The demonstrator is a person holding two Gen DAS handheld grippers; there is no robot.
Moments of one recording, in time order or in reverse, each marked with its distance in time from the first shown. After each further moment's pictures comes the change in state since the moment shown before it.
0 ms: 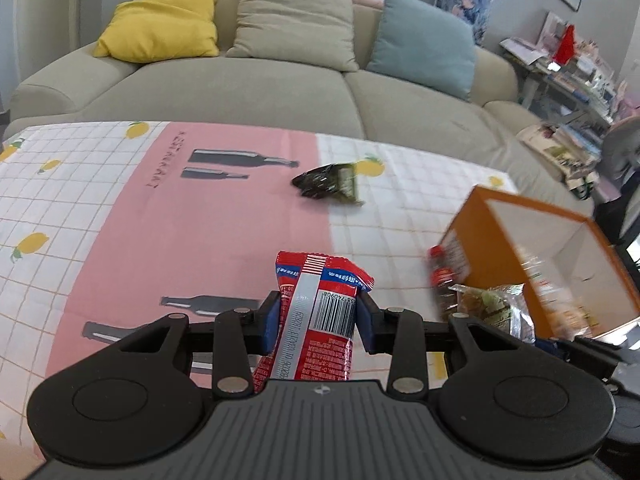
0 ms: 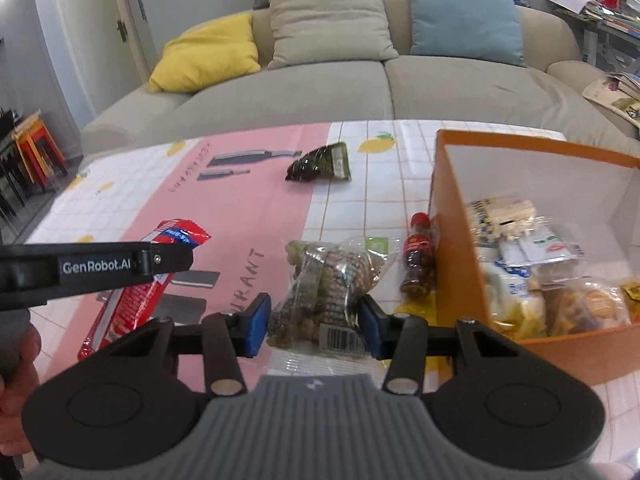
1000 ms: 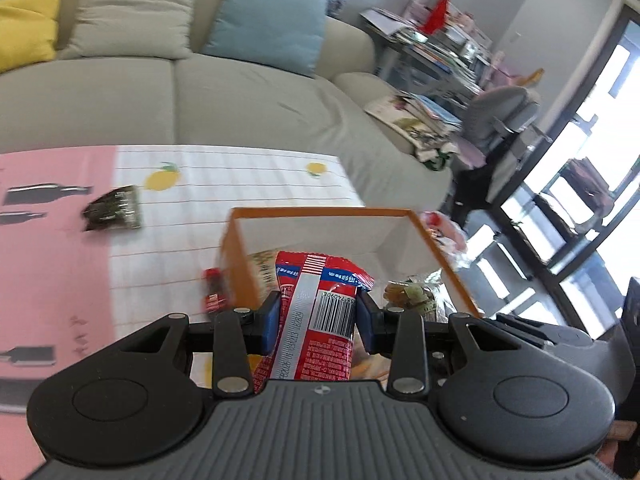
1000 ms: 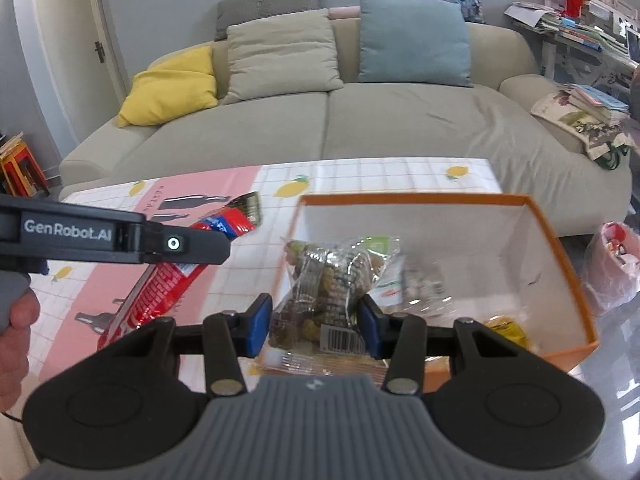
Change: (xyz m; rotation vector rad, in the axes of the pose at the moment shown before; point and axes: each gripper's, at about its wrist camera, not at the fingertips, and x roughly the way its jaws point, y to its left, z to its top) left arm 0.014 -0.143 0.062 0.106 0.116 -0.409; right arm -0.096 -0.117 0.048 0.016 -0.024 -0.070
